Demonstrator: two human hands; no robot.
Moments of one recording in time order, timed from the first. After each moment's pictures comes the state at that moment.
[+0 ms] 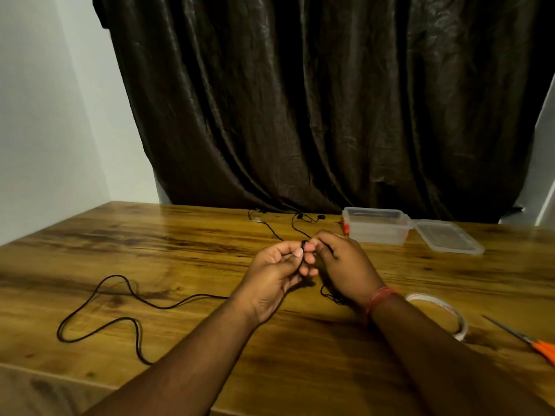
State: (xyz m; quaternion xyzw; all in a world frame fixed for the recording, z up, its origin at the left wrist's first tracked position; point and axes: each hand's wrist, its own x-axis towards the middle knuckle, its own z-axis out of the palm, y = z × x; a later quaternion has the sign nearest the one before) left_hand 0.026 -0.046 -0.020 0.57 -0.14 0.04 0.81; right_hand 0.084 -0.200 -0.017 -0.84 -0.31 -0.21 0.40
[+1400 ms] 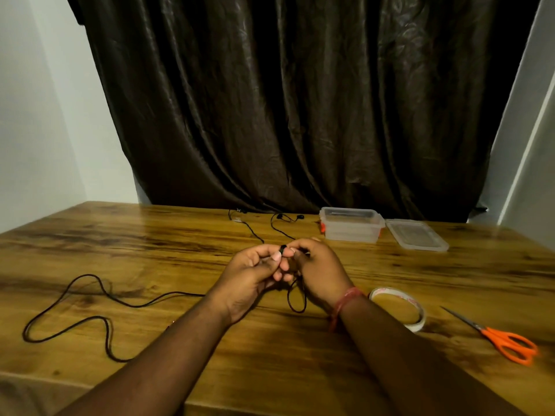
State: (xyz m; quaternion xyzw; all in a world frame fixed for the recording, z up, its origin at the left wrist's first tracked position) left_hand 0.015 -0.052 -0.019 0.61 -0.16 0.03 0.78; right_hand 0.072 -0.196 -0.023 -0.82 -0.20 -0.12 0.53
